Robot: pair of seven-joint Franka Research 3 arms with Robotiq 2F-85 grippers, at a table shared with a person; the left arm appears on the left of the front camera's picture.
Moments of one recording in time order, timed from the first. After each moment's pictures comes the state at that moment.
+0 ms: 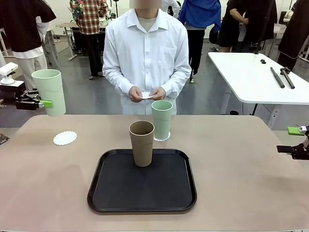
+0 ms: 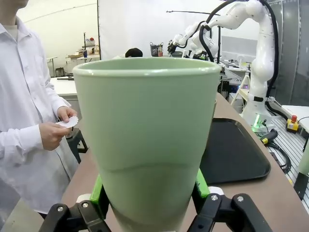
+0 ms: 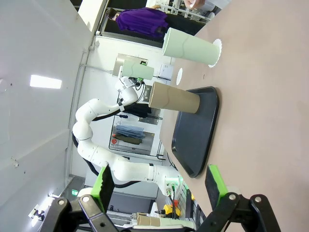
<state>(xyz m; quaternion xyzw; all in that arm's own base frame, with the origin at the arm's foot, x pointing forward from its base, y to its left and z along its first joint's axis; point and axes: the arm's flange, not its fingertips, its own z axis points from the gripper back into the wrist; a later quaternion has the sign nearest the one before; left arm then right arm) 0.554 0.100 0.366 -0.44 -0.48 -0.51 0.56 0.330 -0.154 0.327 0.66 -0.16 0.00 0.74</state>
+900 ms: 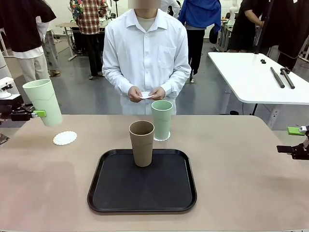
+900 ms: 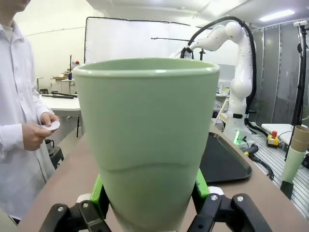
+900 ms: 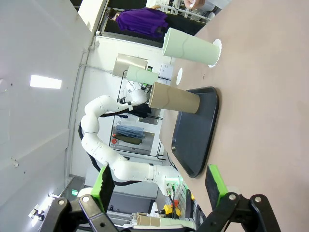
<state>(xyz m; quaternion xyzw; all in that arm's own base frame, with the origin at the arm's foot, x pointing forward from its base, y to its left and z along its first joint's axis) 0.549 0.124 0.299 -0.52 -0.49 -0.48 0.51 0.330 -0.154 0.327 0.66 -0.16 0.00 0.74</state>
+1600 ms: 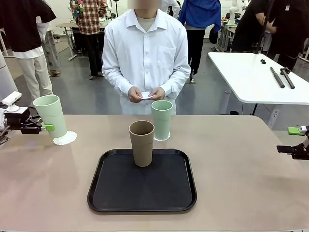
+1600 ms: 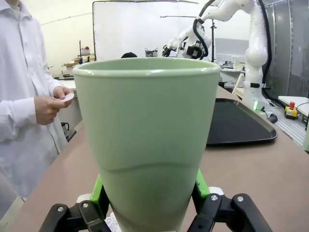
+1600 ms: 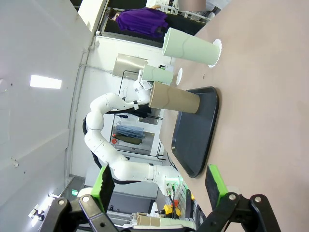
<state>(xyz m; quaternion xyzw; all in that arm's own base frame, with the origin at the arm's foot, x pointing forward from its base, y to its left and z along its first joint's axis) 0.567 0.126 0.245 -0.46 -0.50 -0.51 0.53 0.330 -0.154 0.327 0.66 -0.16 0.00 0.74</state>
